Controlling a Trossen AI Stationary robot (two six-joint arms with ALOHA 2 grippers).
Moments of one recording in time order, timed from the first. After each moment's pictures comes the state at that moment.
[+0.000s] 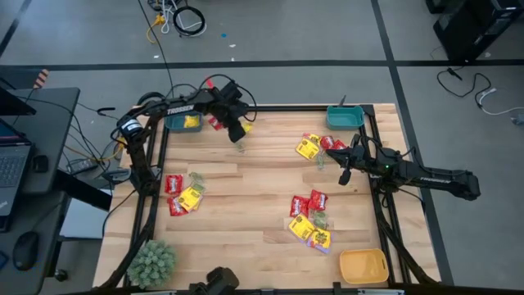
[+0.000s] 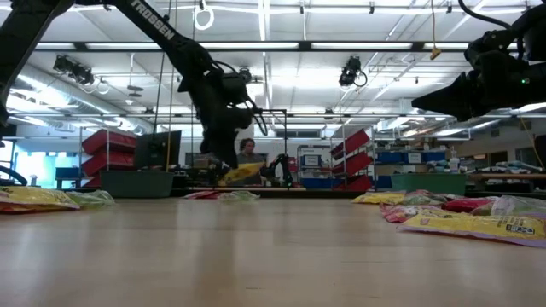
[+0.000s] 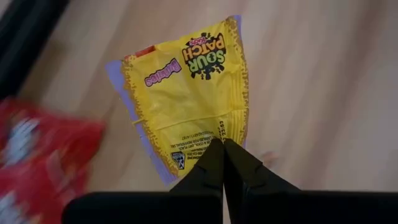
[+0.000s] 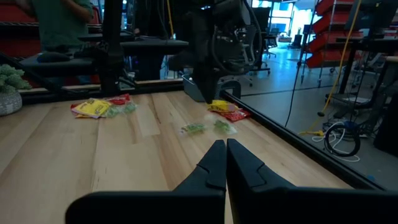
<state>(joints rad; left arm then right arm) 0.69 1.84 1.34 -0.68 0.27 0.17 -0.21 0.11 0.01 0.05 0.18 0.00</state>
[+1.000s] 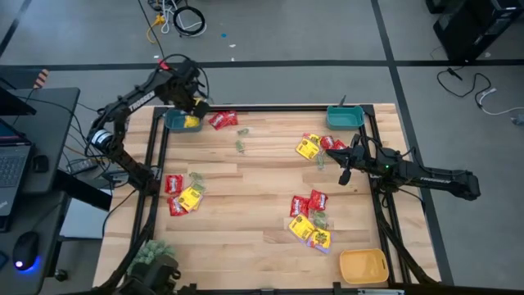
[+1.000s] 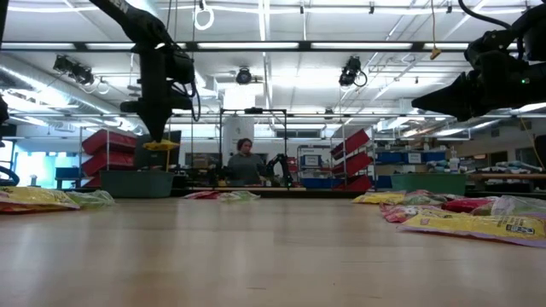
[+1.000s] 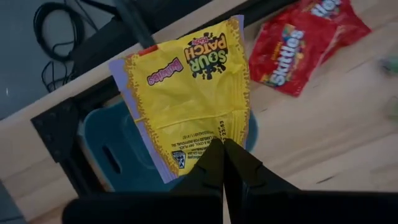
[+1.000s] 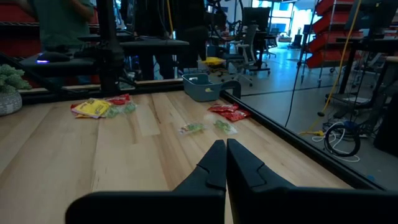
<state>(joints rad) 1.02 1.57 1.34 -1.08 -0.10 -0.10 -0.21 0.11 0.01 0.05 0.18 0.00</state>
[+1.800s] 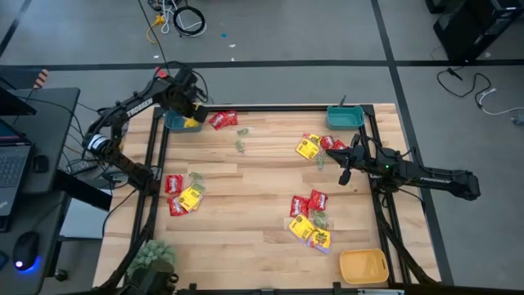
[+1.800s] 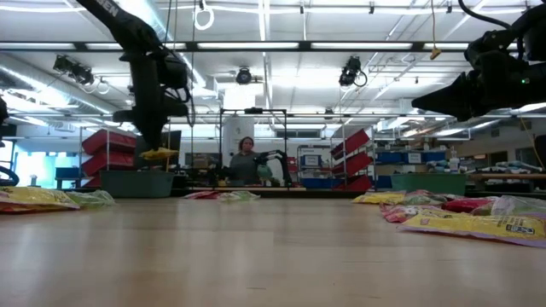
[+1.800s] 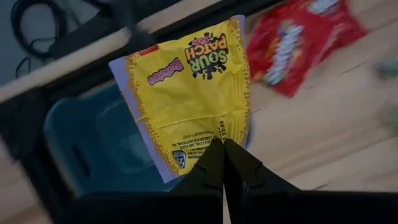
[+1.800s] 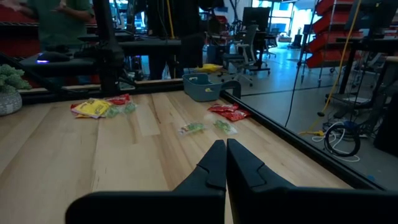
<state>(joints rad) 1.04 1.49 1.16 -0.95 -0.05 -0.14 -0.21 0.11 0.01 0.05 0.18 0.00</state>
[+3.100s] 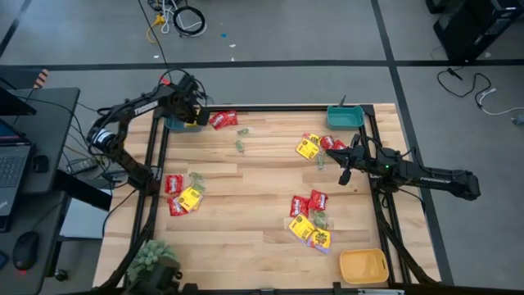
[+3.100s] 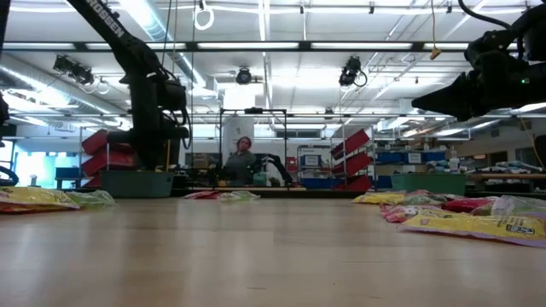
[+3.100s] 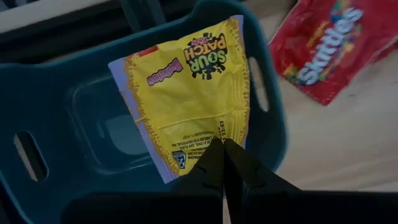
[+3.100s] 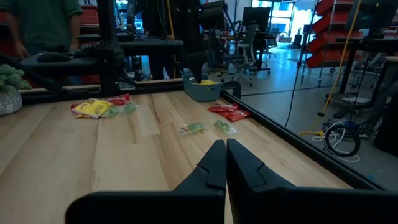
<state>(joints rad) 1.06 1.58 1.06 -0.80 -0.04 -0.26 -0.21 0.11 0.01 0.05 0.18 0.00</state>
